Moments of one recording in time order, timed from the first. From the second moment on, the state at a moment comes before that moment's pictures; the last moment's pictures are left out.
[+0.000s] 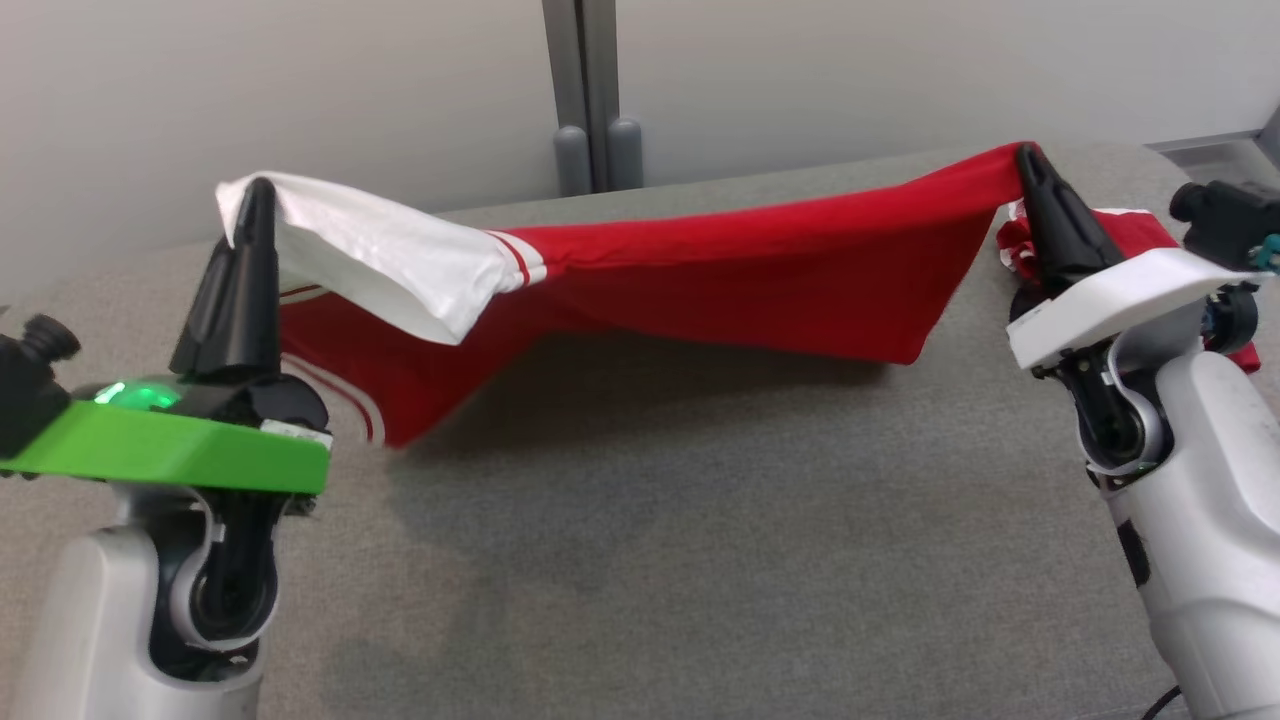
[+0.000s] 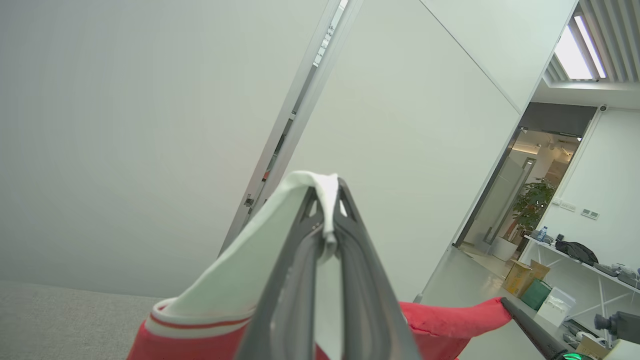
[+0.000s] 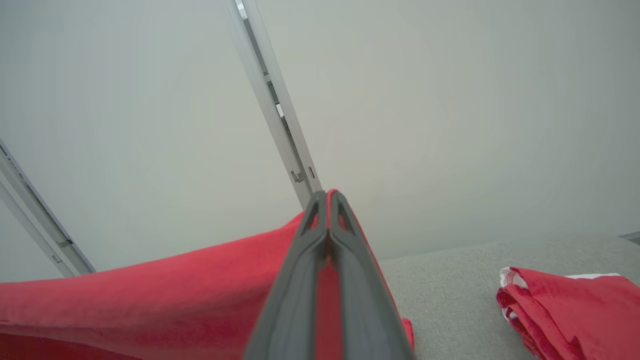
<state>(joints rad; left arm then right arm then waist) -0.29 0.23 -0.14 -0.18 -0.84 -0.04 0.00 -0.61 -0.20 0.12 0.44 0.62 0.13 -0.10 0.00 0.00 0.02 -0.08</state>
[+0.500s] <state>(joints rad) -0.53 0.36 -0.12 -0.54 -0.79 0.04 0.21 -0.47 -0.14 -0.16 -0.37 0.63 0.13 0.25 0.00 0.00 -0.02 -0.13</state>
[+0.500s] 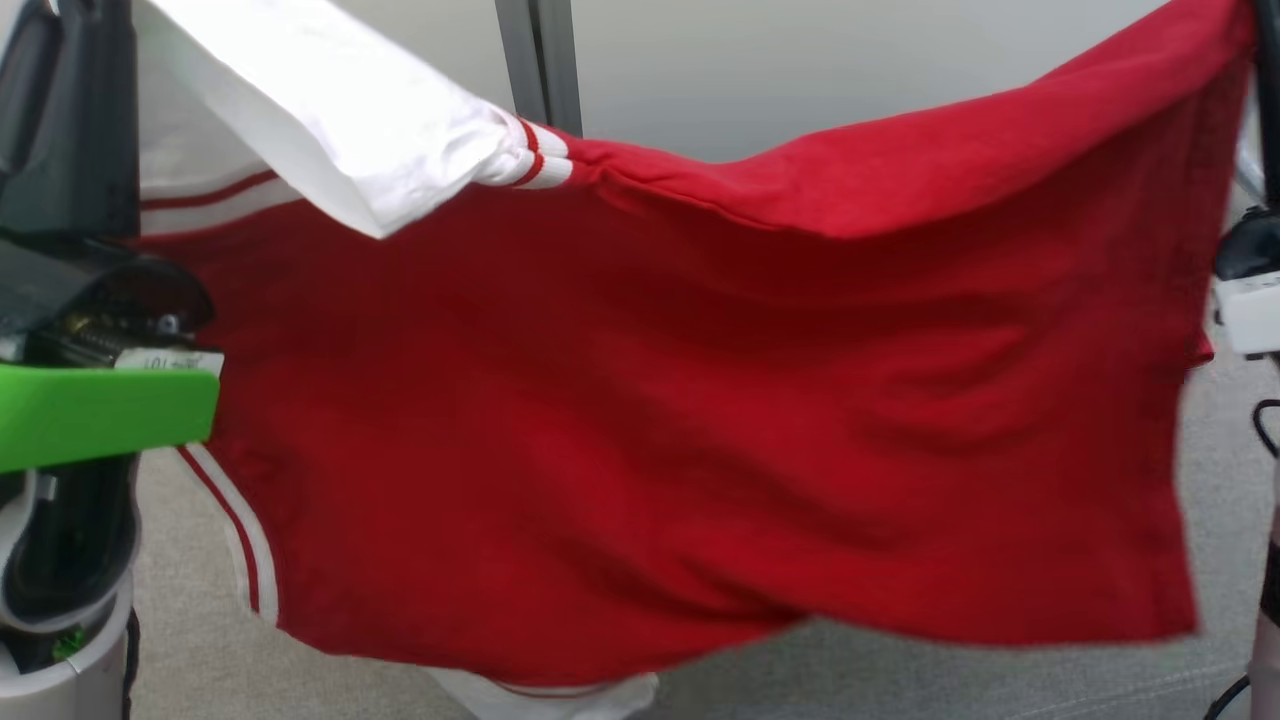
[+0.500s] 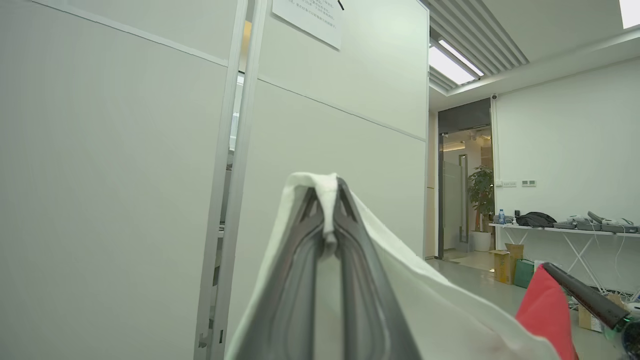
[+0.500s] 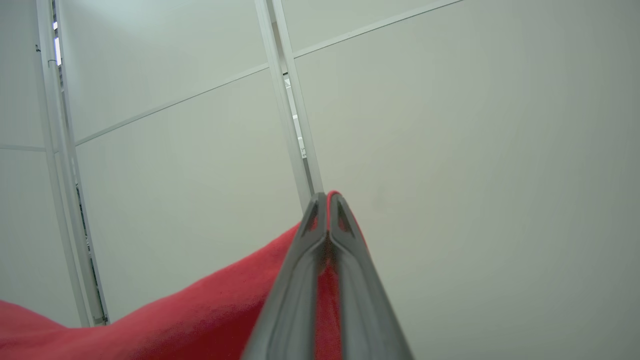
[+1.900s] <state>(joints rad) -1.36 0.26 -0.34 0.44 -0.51 -0.11 -0.19 -1.44 -0.09 0.04 0.77 0.14 0.13 -0.22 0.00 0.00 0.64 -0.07</state>
